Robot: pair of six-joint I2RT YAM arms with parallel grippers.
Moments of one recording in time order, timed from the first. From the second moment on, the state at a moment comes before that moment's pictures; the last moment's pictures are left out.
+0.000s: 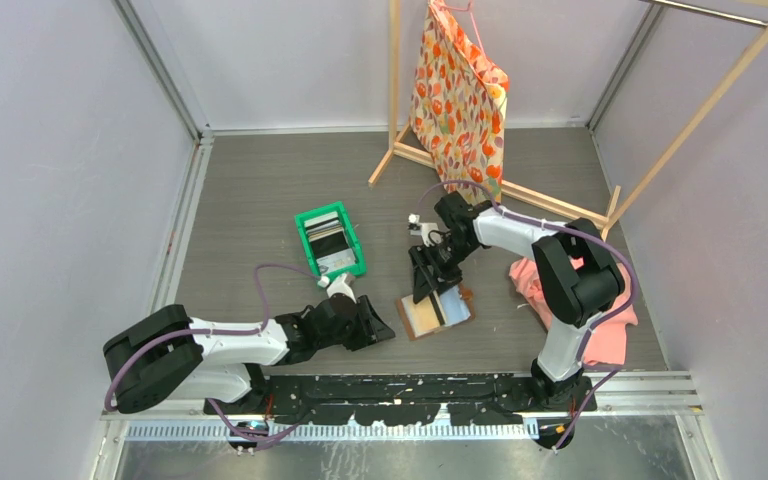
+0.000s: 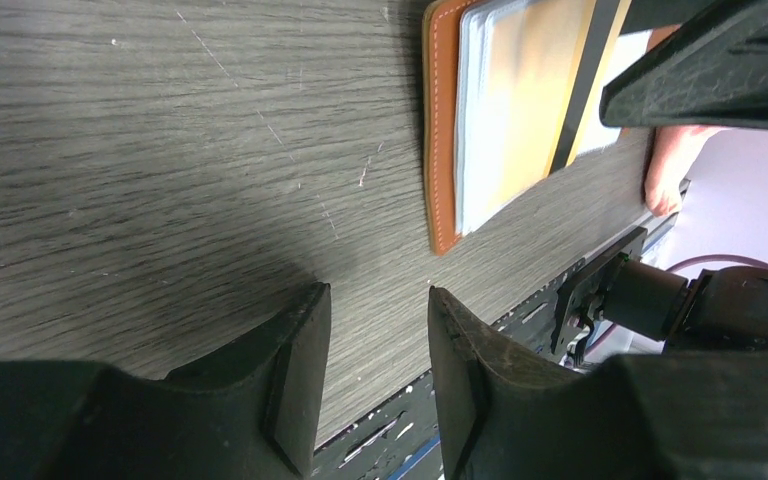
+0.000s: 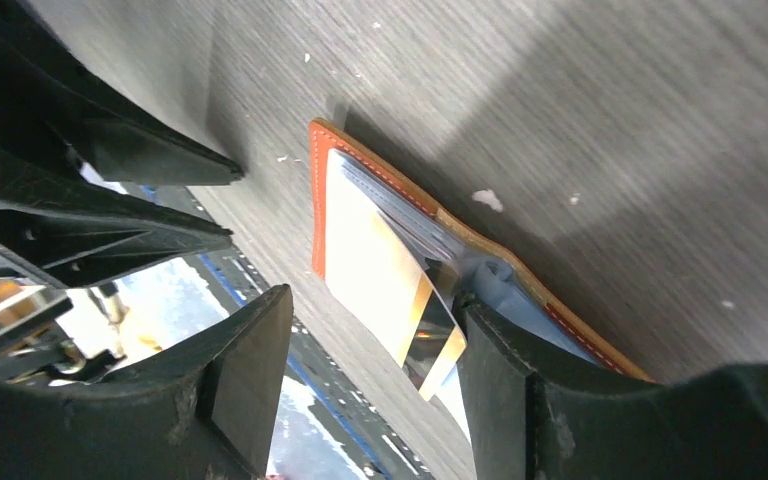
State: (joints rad) left arm -1.04 1.24 0.30 0.26 -0.06 -1.26; right arm 0.50 1.81 1.09 -0.69 -0.70 0.05
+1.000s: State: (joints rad) left arm -1.04 1.24 0.29 0.29 -0.04 -1.17; right arm 0.58 1.81 1.31 -0.85 -0.39 -0.30
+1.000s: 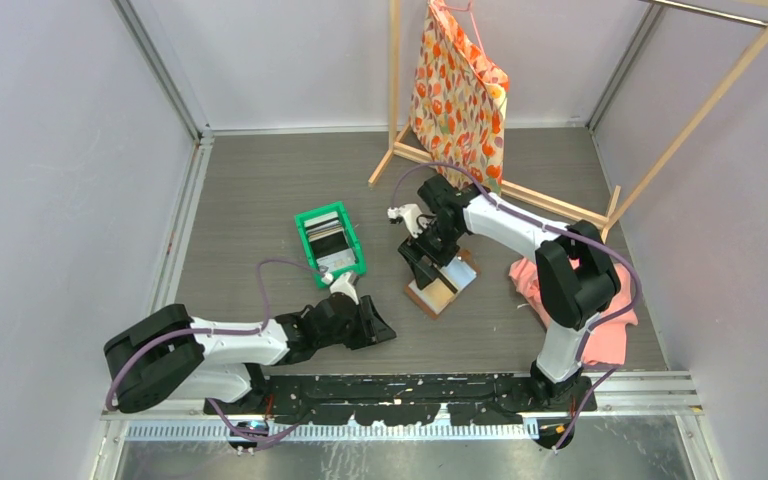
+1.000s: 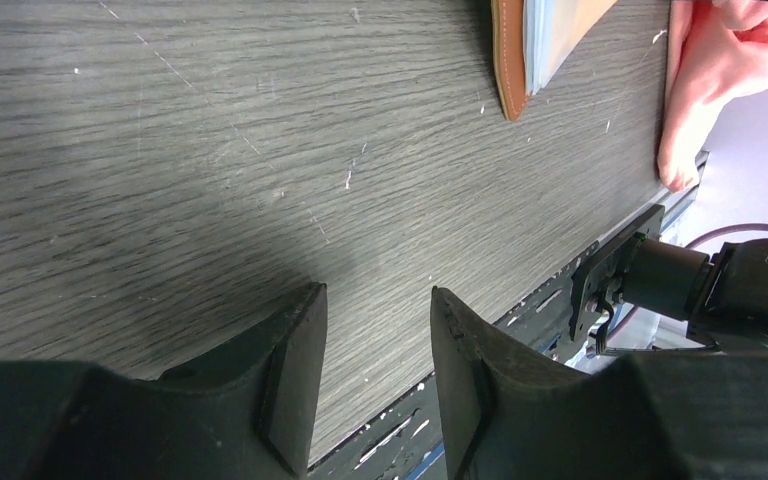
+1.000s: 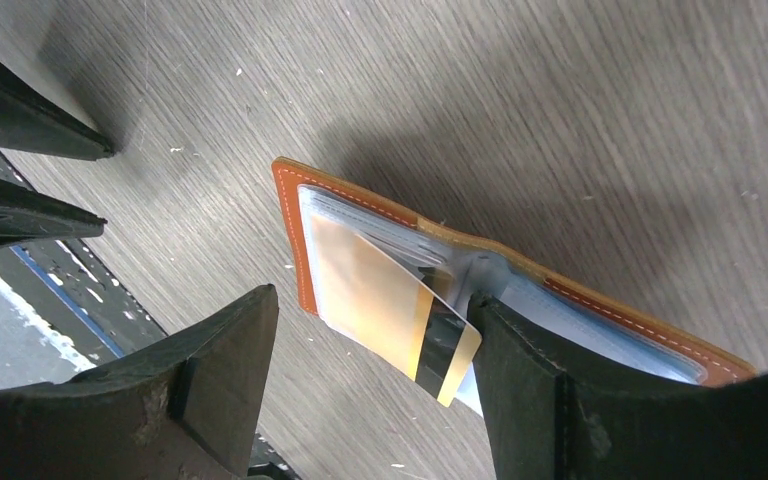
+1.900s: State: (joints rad) left arm -1.04 1.23 0.29 0.30 -0.03 -1.13; right arm 0.55 1.81 1.36 -0.88 -0.51 -0.44
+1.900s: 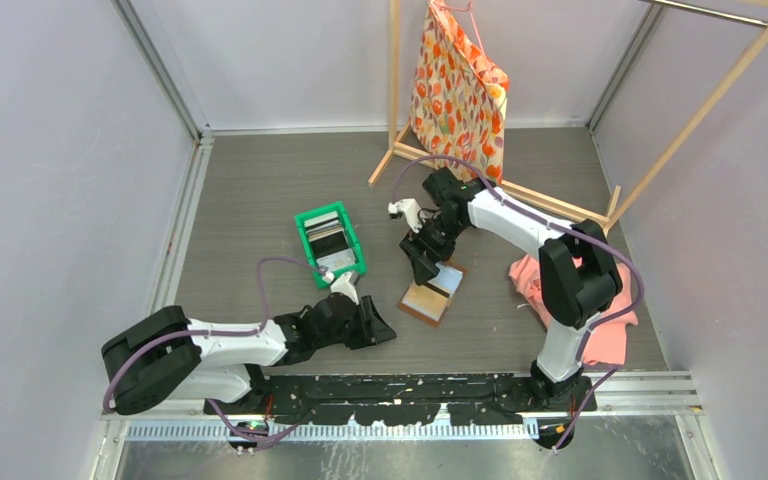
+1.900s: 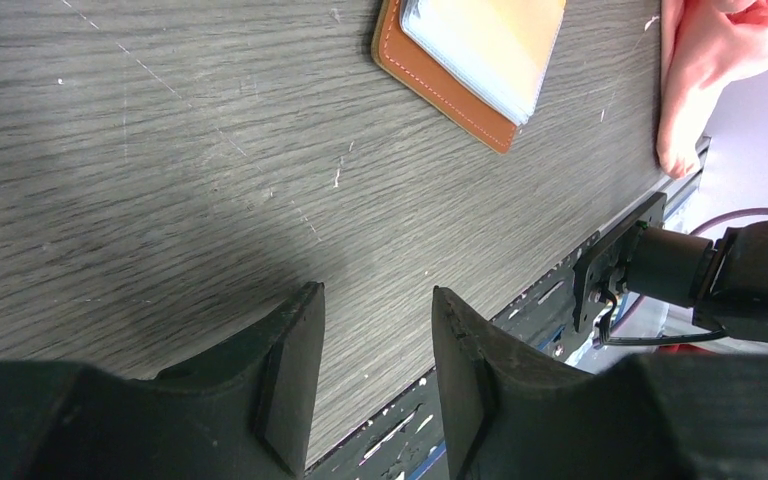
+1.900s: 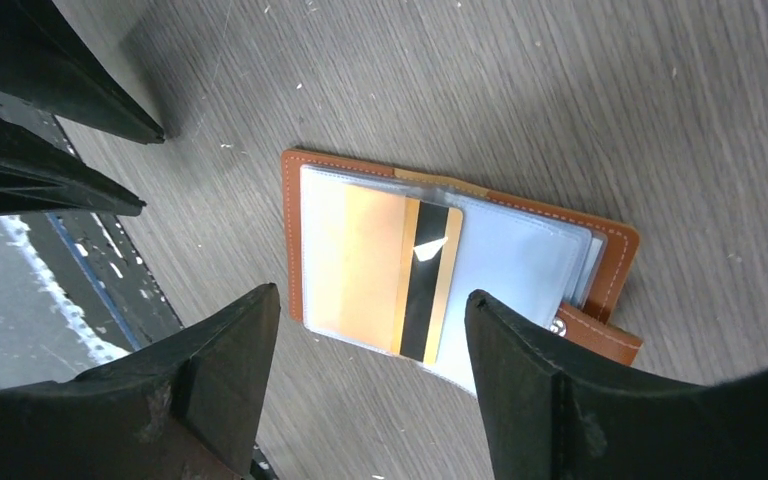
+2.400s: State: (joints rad) left arm -1.04 1.44 0.38 0.43 -0.05 -1.16; right arm 0.48 1.92 1.34 -0.89 -0.56 -0.36
